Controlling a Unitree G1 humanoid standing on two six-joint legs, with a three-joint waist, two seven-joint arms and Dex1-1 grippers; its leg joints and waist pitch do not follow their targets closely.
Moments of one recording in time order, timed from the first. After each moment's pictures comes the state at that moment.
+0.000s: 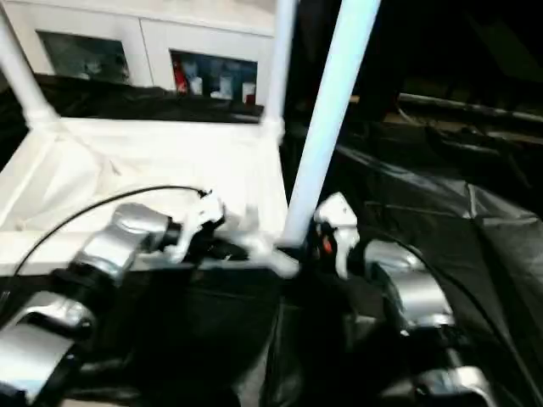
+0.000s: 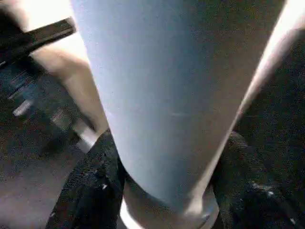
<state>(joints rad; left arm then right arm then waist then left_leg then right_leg) -0.72 0.21 -0.25 0.80 0.05 0.13 -1.12 -0.38 -0.27 0.05 0.38 0.17 0.28 0.76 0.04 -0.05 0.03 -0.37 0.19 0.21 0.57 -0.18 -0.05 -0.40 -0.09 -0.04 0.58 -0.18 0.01</state>
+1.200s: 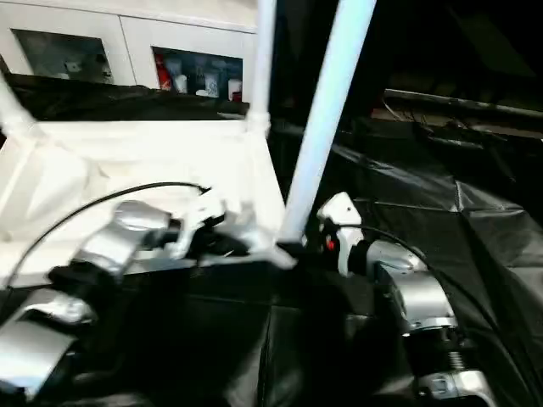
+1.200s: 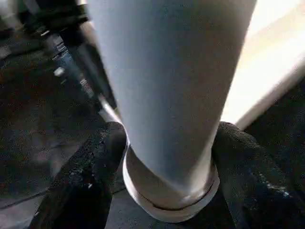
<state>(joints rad) -0.71 0.29 -0.27 0.76 0.02 0.13 -1.34 -0.35 -0.39 0.11 0.30 0.21 0.31 1.05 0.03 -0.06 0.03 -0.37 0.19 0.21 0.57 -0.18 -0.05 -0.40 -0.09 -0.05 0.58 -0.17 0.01</state>
